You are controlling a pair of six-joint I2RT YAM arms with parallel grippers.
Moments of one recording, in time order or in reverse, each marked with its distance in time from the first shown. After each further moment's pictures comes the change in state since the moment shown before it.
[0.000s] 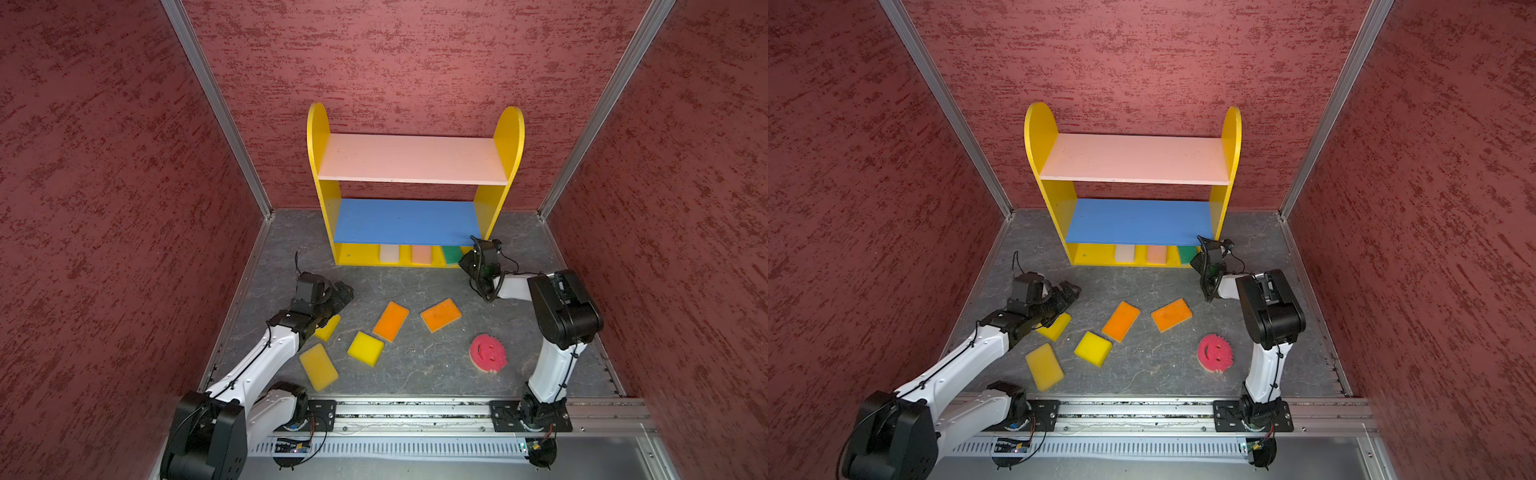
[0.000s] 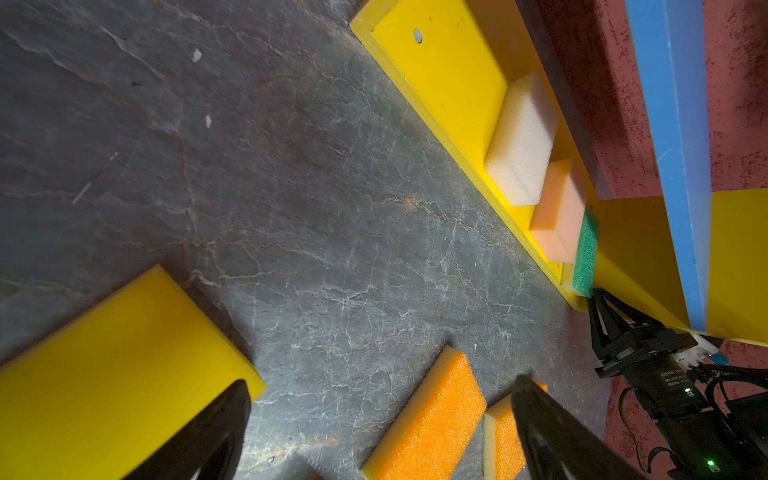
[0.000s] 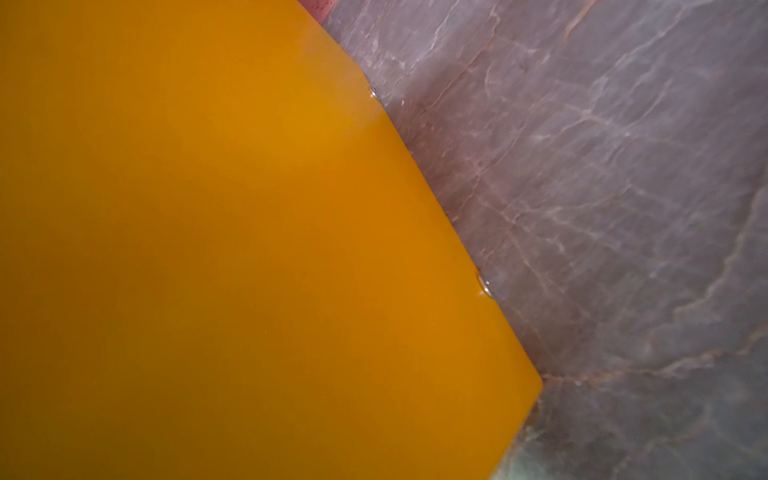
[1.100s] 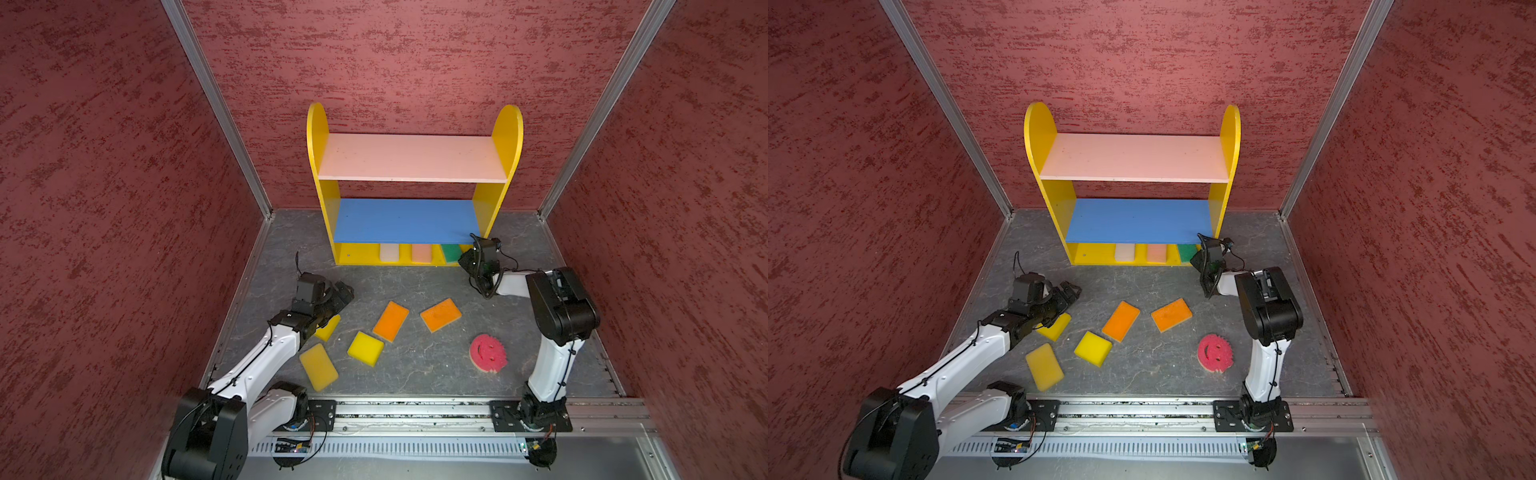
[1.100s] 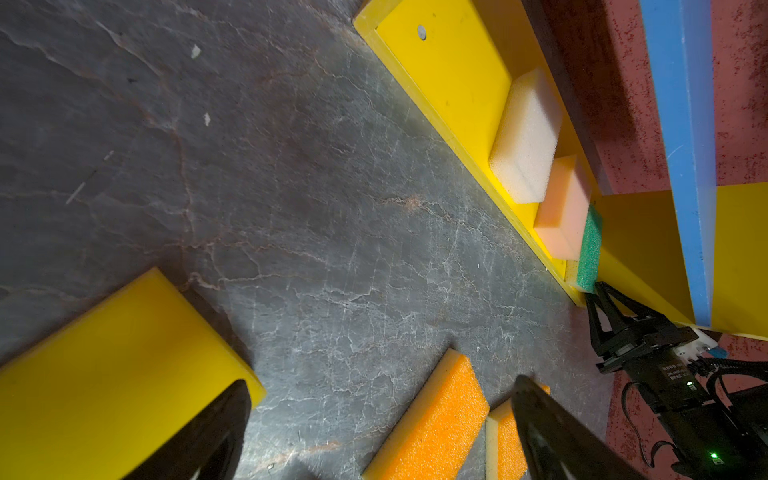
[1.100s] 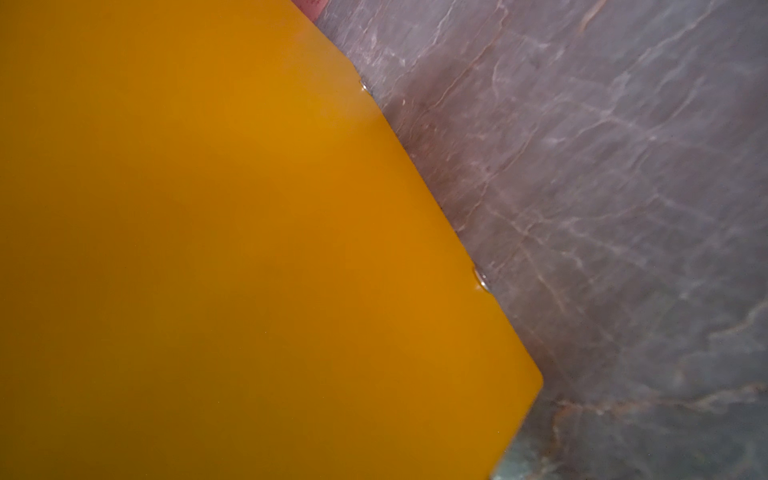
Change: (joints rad) left arm 0.000 0.017 -0.006 0.021 0.000 -0.002; right arm -0.010 0.039 0.043 -0.023 -0.026 0.010
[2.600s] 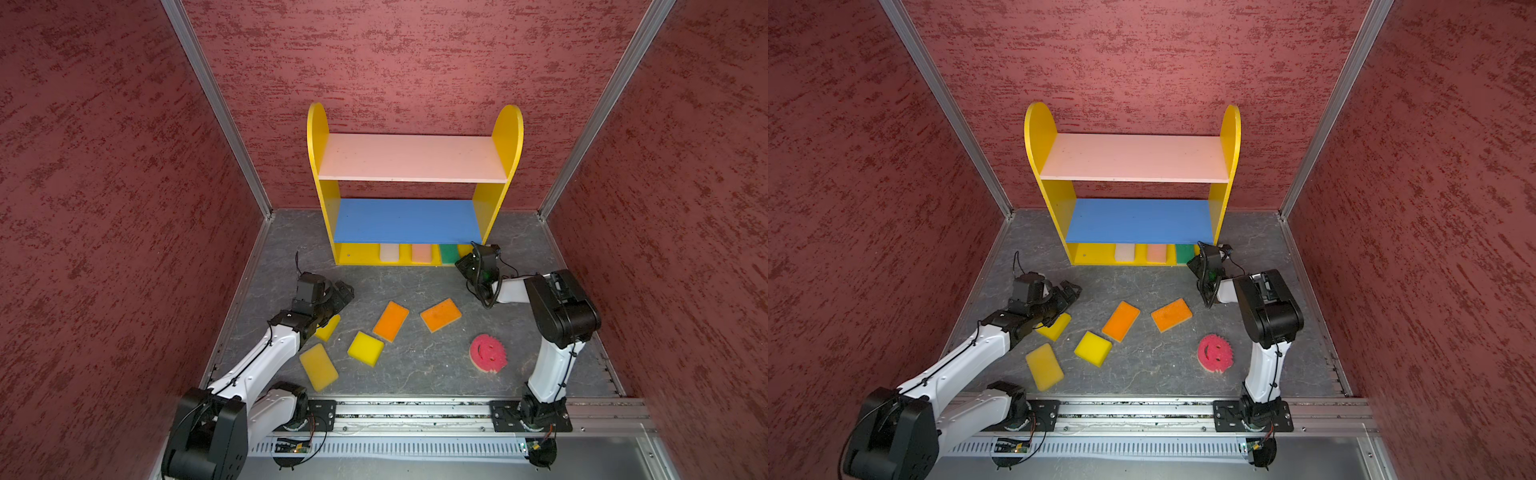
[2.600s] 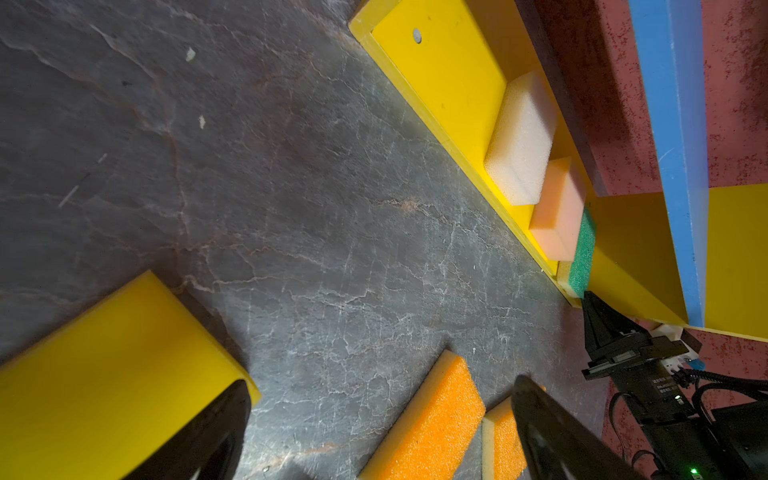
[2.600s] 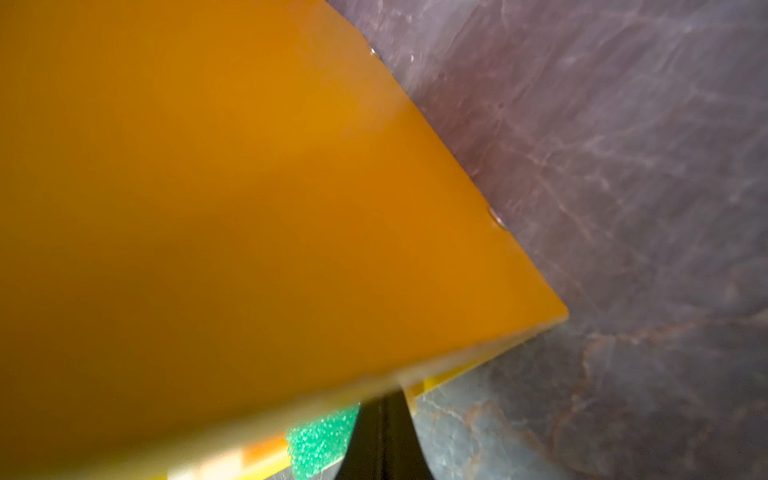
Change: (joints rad) left arm -0.001 -0.003 0.000 0.008 0.002 -0.004; right arm 0.026 -0.023 -0.106 0.144 -0.014 0.141
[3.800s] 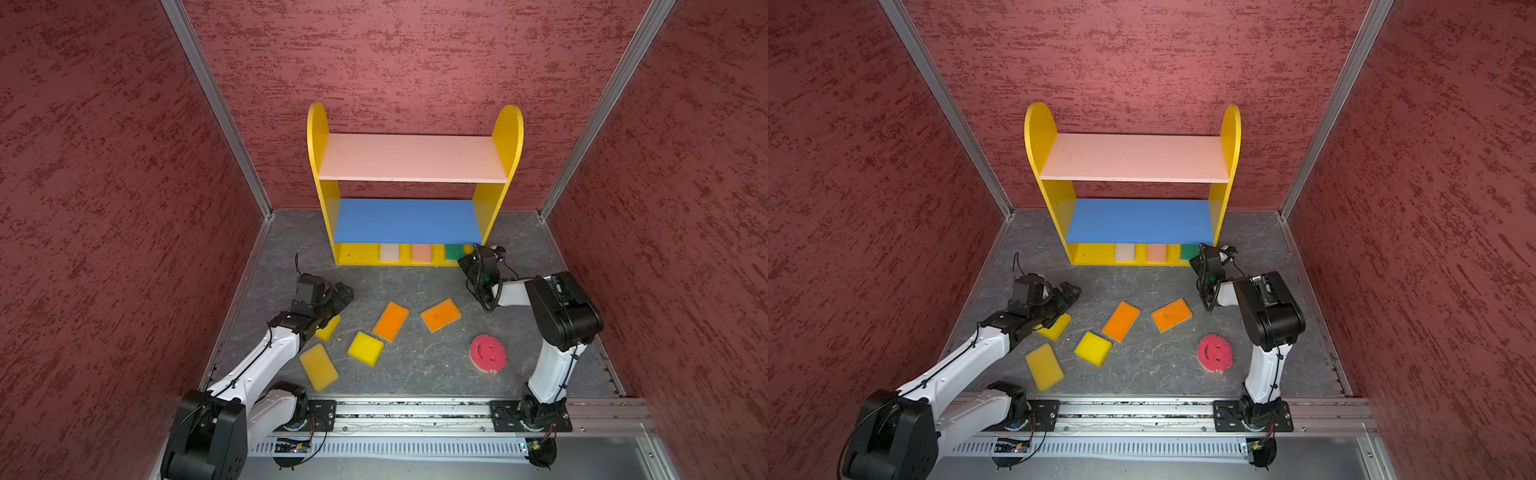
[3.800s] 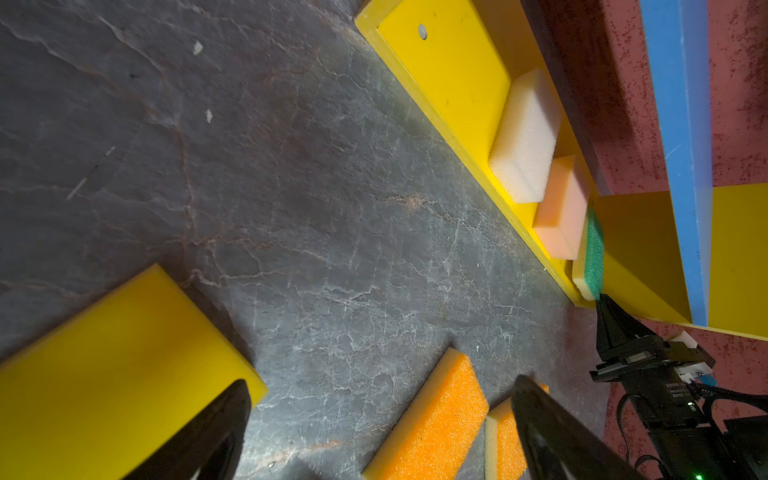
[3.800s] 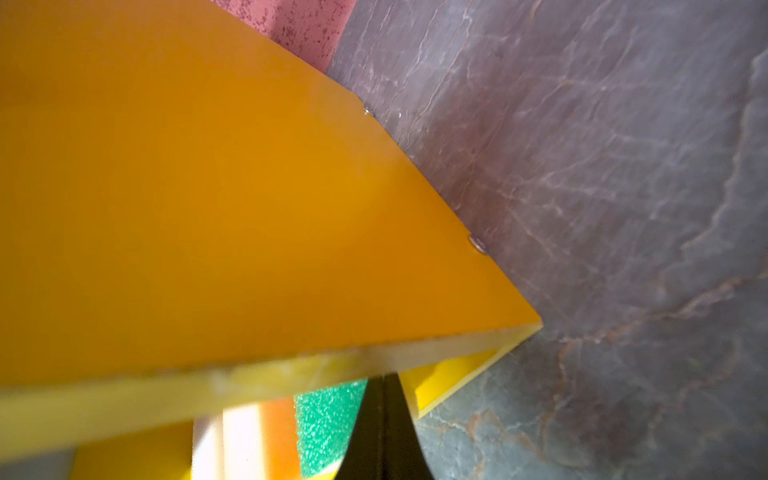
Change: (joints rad) left arm 0.000 -0.011 -0.013 -0.002 -0.001 -0.002; right arm 0.009 -0.021 -0.030 0.061 0.107 0.077
